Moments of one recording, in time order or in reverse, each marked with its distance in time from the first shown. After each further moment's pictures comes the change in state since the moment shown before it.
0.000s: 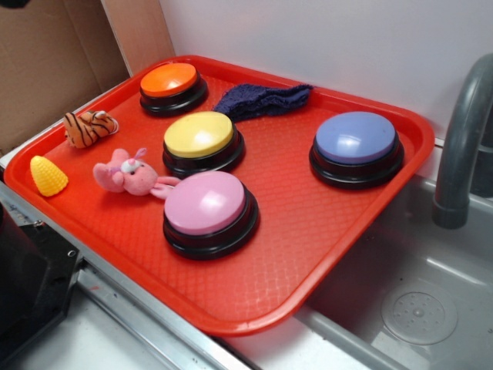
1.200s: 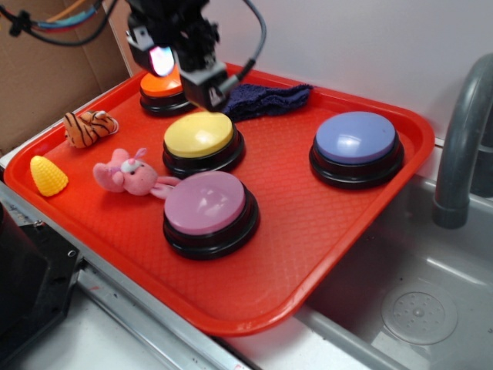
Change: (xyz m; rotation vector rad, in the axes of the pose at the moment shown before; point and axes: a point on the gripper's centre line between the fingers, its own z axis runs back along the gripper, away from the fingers) arm 0.100 -0.015 -0.139 0.154 0.008 -0.039
